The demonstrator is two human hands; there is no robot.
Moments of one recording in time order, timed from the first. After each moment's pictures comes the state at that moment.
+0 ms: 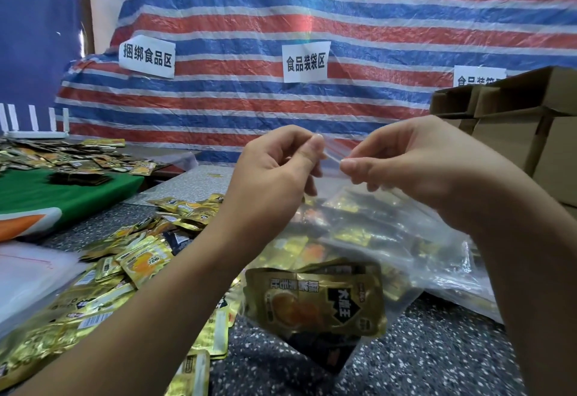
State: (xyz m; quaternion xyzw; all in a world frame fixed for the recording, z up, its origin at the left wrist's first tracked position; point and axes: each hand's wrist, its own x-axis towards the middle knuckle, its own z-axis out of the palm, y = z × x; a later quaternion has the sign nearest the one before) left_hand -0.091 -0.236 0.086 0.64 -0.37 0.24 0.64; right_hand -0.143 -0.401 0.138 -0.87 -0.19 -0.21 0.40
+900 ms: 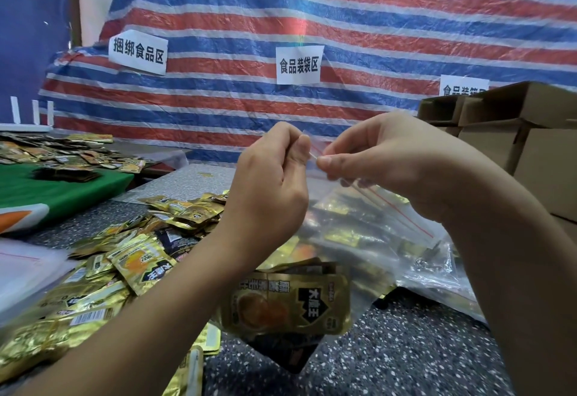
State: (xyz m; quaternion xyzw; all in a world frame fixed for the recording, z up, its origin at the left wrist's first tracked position) left_hand -0.095 -0.237 0.082 0.67 -0.35 0.41 0.51; right_hand -0.147 -0.381 0.153 -0.90 -0.15 -0.19 0.36
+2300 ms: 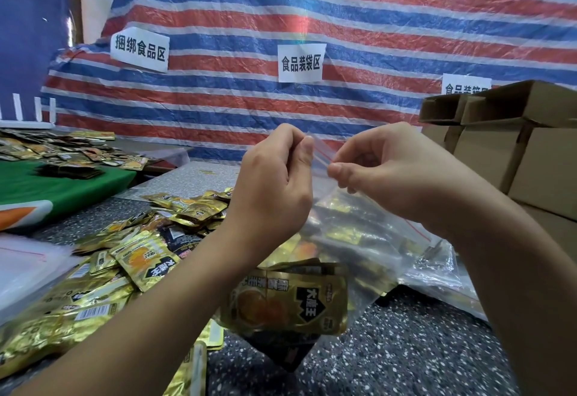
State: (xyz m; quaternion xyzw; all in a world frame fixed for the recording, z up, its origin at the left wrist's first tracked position) left_hand -0.091 -0.238 0.080 0.66 -0.35 0.44 0.50; right_hand -0.146 -0.385 0.137 -0.91 -0.15 -0.24 0.31
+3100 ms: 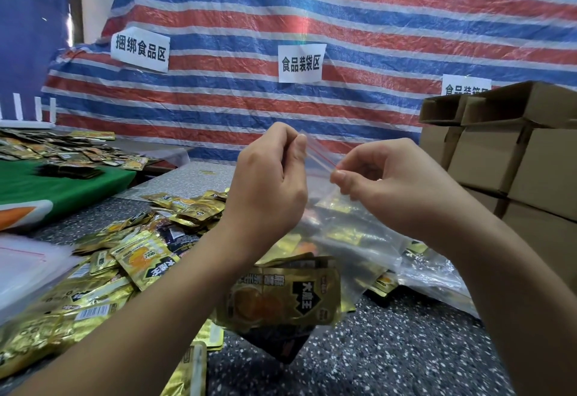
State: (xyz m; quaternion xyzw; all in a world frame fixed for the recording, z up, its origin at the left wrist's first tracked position) left_hand -0.085 -0.237 0.079 0.66 -0.33 0.46 0.49; right_hand -0.143 -0.392 0.121 -0.90 -0.16 -0.28 0.30
